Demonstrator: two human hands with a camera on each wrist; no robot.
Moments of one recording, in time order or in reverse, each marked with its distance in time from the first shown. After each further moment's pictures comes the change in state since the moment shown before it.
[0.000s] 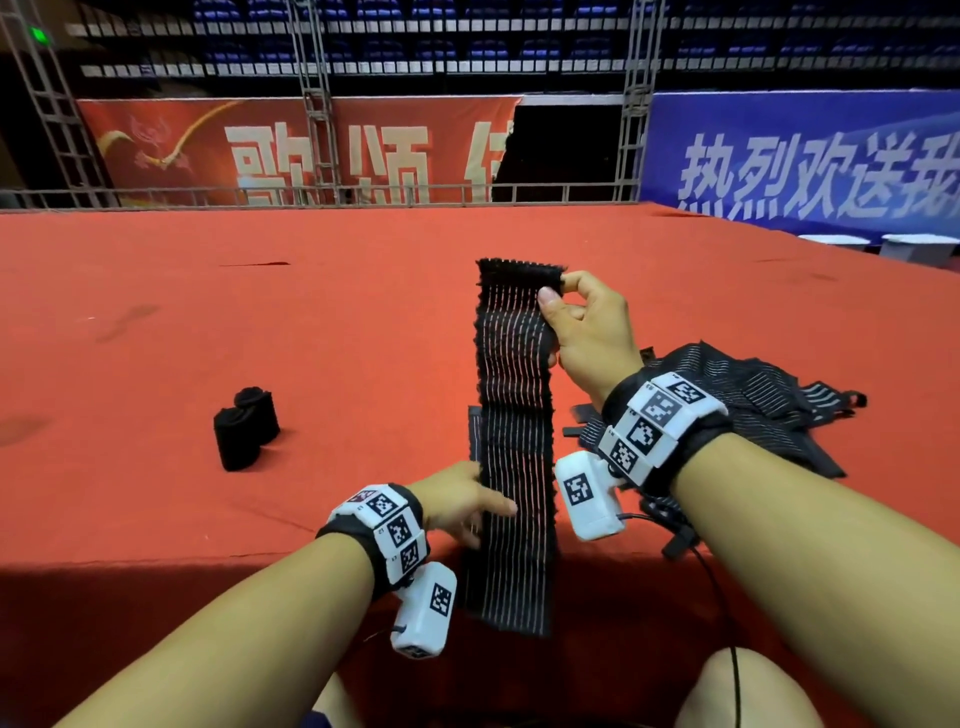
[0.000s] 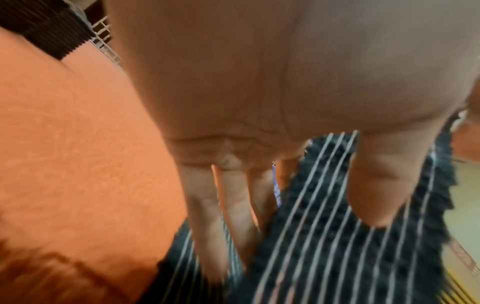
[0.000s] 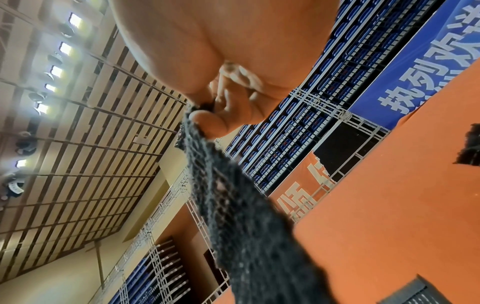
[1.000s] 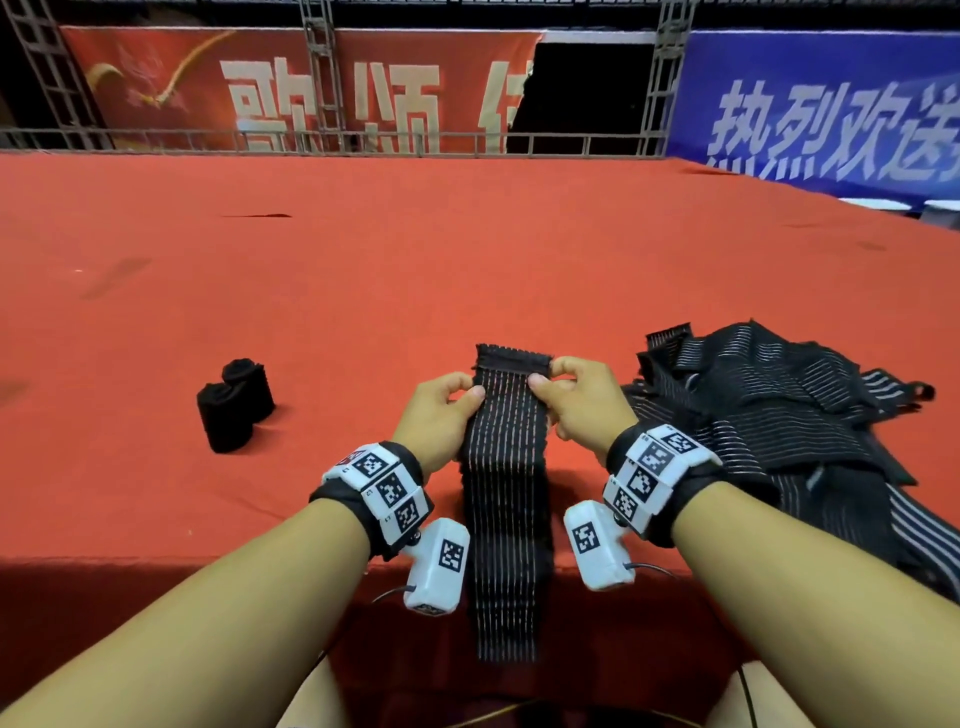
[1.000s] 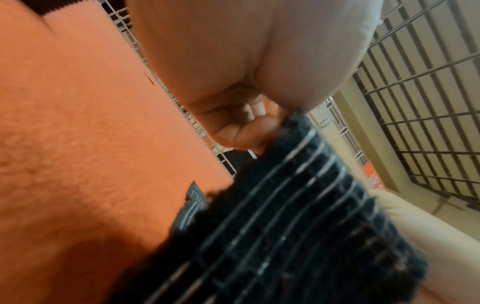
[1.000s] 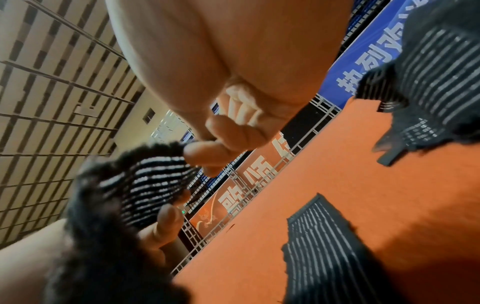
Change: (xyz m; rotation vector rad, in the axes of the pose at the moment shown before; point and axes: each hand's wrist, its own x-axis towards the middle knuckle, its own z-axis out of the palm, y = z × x) left_hand 0.055 -0.004 -0.049 -0.251 0.490 0.352; right_hand -0.006 0.122 0.027 -0.178 -0.198 0.365
